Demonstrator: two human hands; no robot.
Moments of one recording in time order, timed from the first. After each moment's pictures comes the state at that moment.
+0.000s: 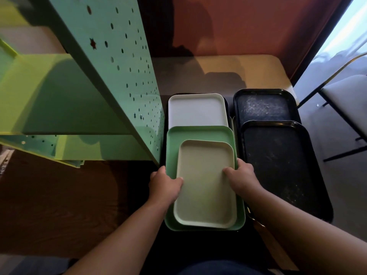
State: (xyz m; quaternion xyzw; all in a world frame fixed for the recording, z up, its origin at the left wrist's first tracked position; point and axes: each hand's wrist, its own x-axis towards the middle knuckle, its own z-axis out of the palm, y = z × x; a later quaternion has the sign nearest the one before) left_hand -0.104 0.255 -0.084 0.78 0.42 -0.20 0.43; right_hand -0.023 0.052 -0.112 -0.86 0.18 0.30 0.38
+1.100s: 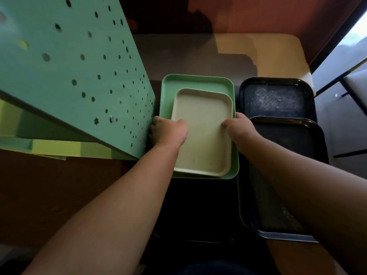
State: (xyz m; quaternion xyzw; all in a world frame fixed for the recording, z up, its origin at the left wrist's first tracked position) left_hand 0.042 0.247 -0.076 0.74 0.52 -0.10 0.41; right_hand 0.113 0.084 -0.104 -0.80 0.18 0.30 0.49
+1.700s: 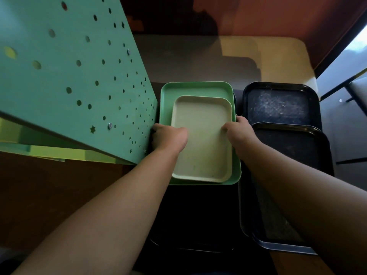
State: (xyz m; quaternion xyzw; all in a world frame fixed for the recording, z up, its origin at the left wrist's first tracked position) left_hand 0.044 0.254 -0.090 0.71 0.53 -0.11 0.45; right_hand 0.116 0.093 -0.106 -0.79 0.20 0.29 0.51
